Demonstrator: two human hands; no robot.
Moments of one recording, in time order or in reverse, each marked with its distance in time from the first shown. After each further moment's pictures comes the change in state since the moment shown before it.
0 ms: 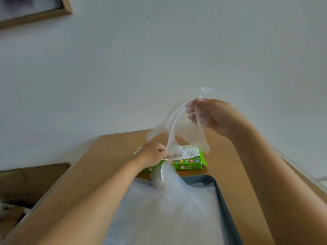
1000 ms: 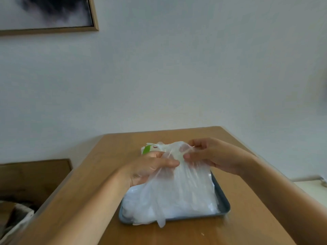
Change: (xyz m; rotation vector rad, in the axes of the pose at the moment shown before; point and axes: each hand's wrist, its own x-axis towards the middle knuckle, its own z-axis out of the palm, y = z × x) left_hand -0.161 0.019 -0.035 -1.007 -0.404 0.120; right_hand -0.144 -0.018 0.071 -0.457 -0.303 0.227
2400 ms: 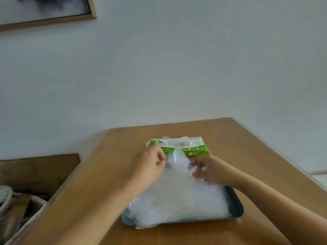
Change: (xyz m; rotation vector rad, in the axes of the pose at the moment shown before) left_hand 0.007 -0.021 -0.006 1.118 0.676 0.094; right_hand 0.041 0.084 0.012 -0.454 0.136 0.138
